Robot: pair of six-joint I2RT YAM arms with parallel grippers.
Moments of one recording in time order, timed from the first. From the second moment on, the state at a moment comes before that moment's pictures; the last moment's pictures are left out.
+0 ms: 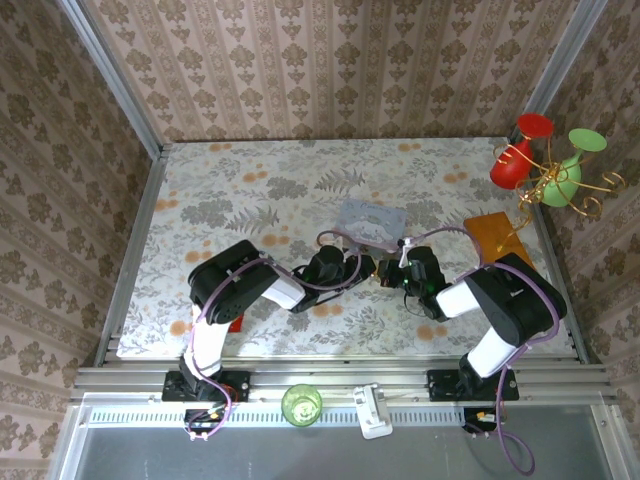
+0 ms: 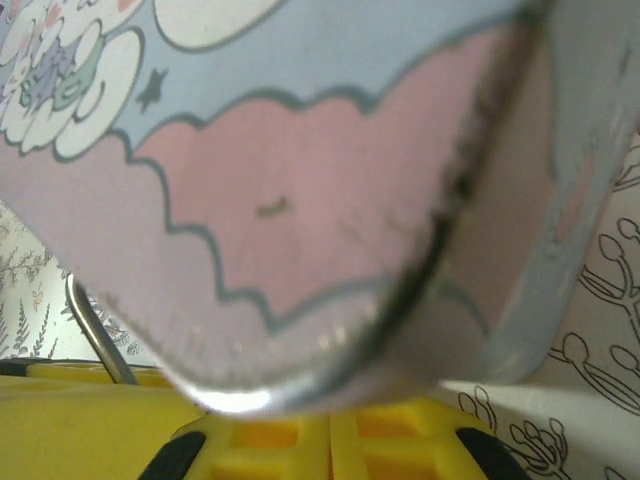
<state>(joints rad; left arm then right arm) -0.96 2.02 0.81 0.80 0.15 -1.21 0.42 1.64 0.32 0.75 -0.16 0.61</state>
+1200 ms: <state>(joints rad) -0.92 1.92 0.79 0.64 0.21 -1.20 0.62 1.29 0.48 -0.01 -0.03 0.39</state>
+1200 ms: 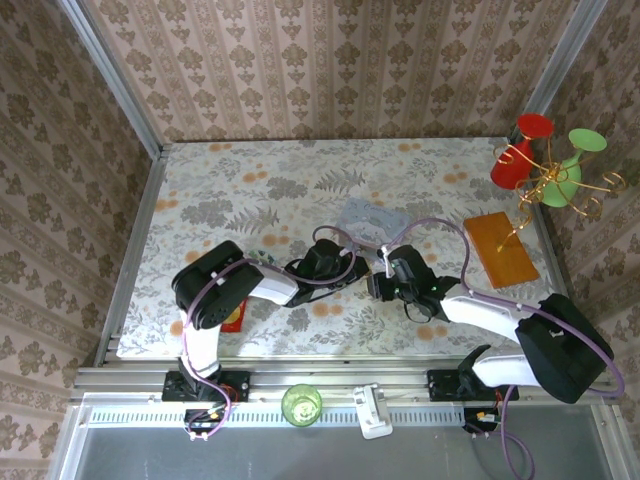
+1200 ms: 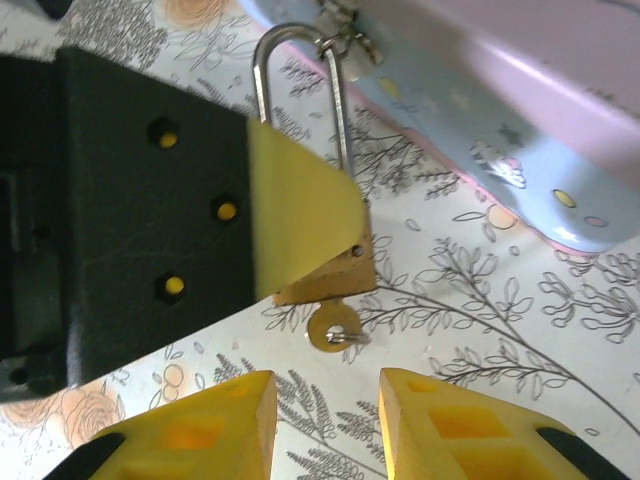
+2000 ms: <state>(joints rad) -0.93 1.90 0.76 0.67 0.21 -1.25 0.75 1.50 0.58 -0.05 0.23 0.31</state>
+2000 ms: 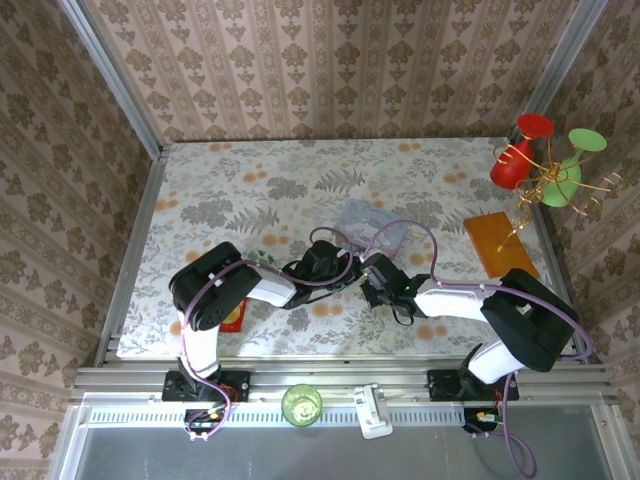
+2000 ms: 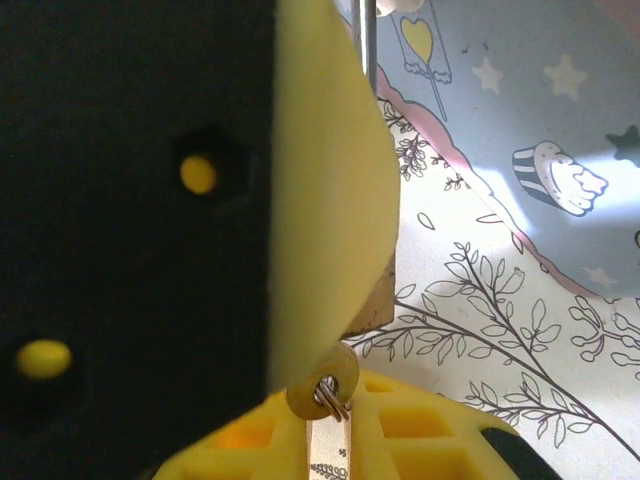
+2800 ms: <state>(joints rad) -0.93 1.90 0.71 0.76 0.16 -1.30 0.46 1.53 0.39 0.40 -0.44 0.44</state>
